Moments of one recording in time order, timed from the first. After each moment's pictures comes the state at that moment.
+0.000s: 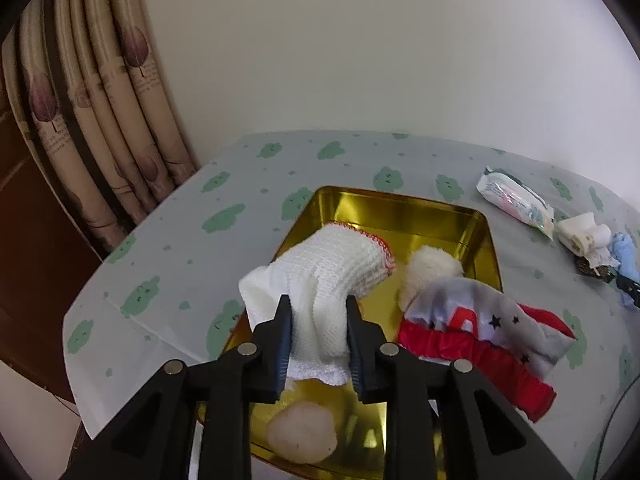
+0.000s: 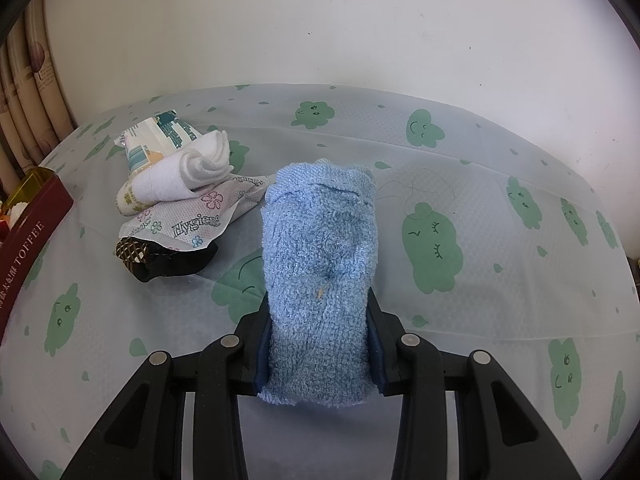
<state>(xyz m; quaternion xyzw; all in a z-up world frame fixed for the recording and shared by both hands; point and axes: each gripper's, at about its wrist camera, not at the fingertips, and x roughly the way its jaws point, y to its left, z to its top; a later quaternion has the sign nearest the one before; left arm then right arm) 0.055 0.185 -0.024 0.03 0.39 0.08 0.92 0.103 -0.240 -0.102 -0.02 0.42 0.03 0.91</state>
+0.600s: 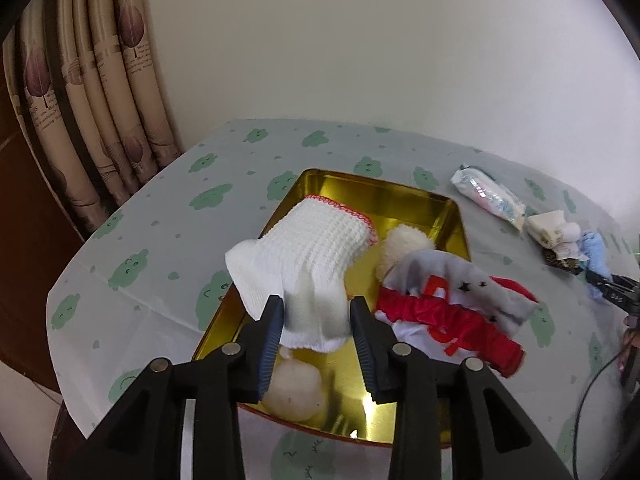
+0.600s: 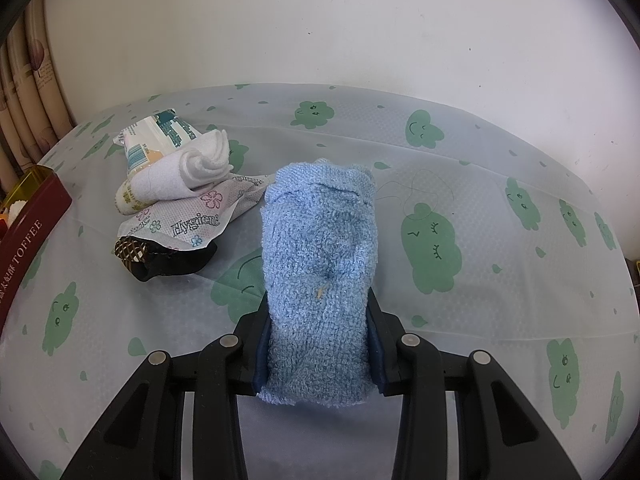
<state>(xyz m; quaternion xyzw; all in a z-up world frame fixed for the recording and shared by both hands) 0.029 0.191 -0.018 -0.01 0.40 0.04 0.91 0.103 -0.241 -0.102 -0.02 0.42 0.02 0.91</state>
